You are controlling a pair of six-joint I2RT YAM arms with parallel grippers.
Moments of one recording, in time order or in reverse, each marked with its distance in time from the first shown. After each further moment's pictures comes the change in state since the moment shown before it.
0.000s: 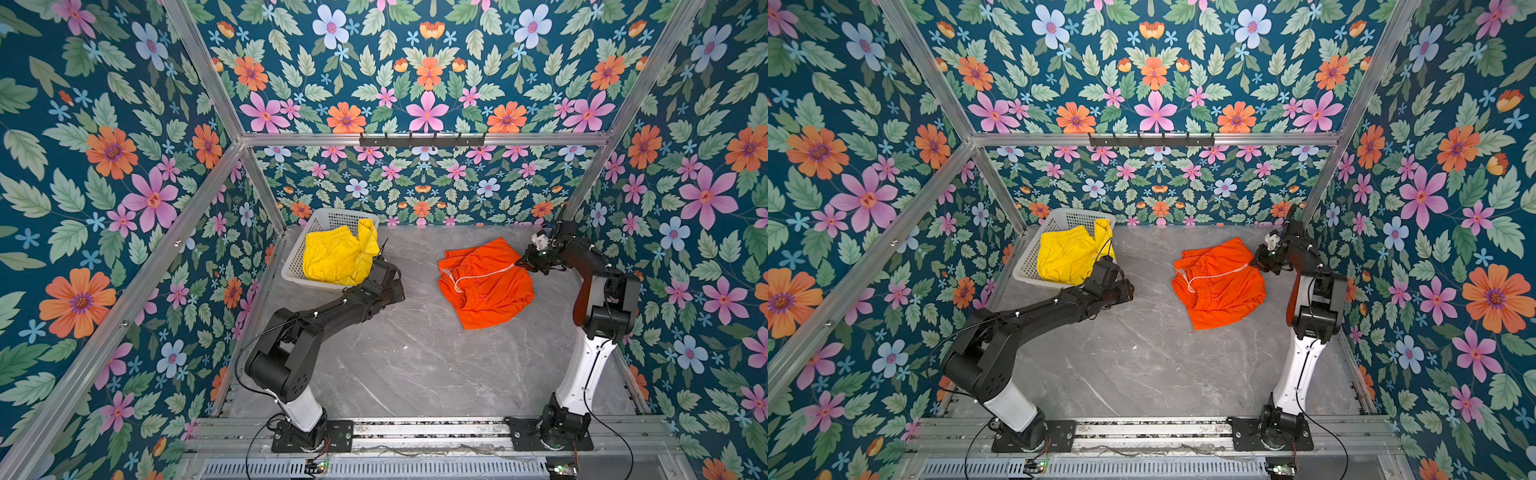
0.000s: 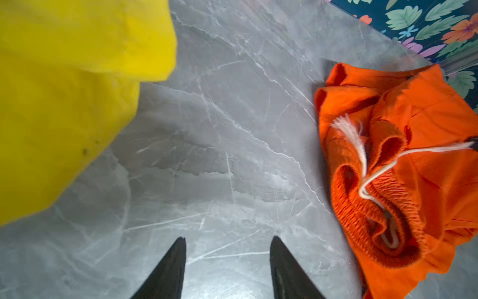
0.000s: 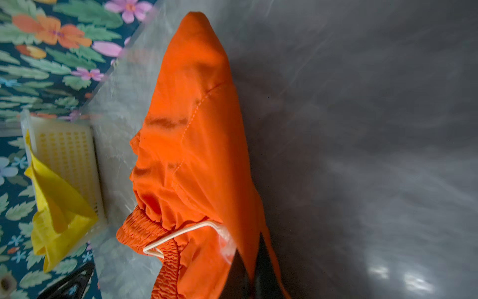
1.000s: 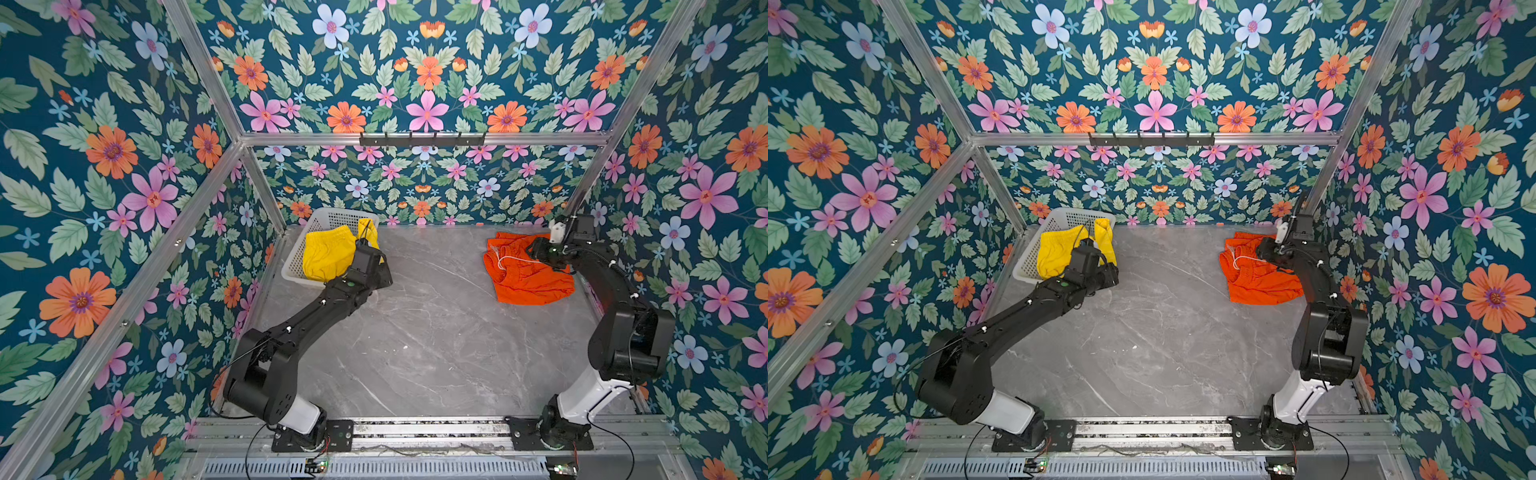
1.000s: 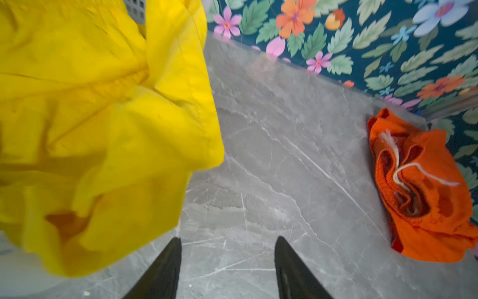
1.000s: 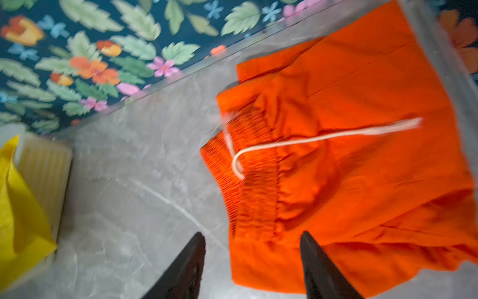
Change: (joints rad) left arm 0.106 -0.172 0.093 -0.136 -0.058 0.071; right arm 0.130 -0.517 -0.399 0.190 0.261 -0.002
